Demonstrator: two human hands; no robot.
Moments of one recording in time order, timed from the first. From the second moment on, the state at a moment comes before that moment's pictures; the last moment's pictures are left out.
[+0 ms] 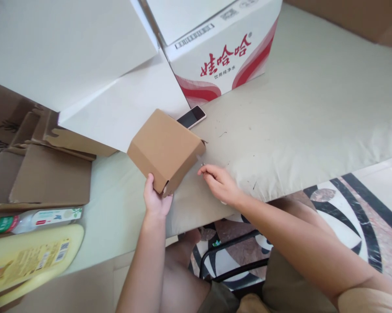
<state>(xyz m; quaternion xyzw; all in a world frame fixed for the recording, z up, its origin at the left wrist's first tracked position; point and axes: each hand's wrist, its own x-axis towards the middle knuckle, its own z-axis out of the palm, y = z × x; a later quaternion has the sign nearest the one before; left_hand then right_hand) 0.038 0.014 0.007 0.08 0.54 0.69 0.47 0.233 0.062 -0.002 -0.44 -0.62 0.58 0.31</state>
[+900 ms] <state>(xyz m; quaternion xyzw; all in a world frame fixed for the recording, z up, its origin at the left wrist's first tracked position) 0.031 0.013 0.007 0.09 0.54 0.69 0.49 0.234 0.063 -0.005 -0.42 -0.67 0.53 0.30</state>
